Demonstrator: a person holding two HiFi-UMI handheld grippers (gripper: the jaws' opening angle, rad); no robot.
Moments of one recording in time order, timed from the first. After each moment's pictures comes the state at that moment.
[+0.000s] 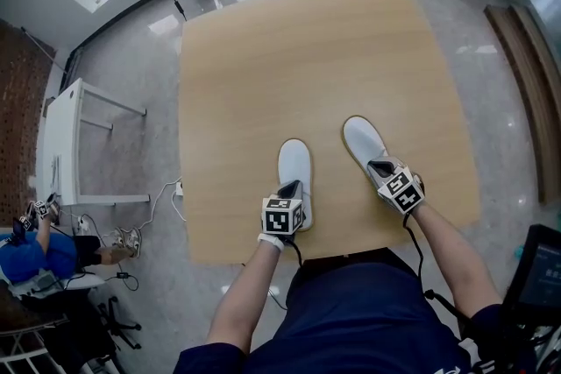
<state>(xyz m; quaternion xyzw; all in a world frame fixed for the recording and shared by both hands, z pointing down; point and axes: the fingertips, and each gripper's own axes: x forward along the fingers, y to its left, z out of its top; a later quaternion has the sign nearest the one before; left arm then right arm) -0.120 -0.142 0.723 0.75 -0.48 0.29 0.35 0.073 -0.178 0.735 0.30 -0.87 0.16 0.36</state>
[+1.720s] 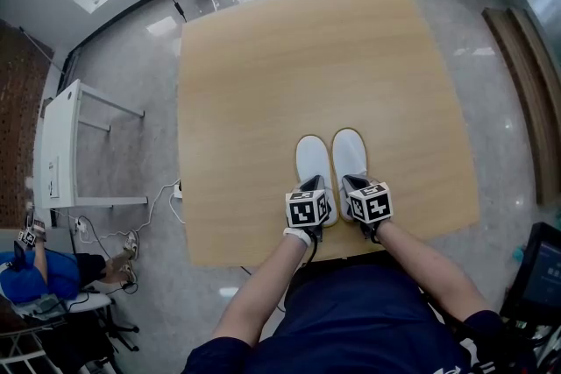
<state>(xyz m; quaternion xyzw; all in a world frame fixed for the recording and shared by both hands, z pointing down) -0.064 -0.160 0.723 0.72 -0.50 0.24 0.41 0.005 -0.152 0.743 0.40 -0.79 0.37 0.27</state>
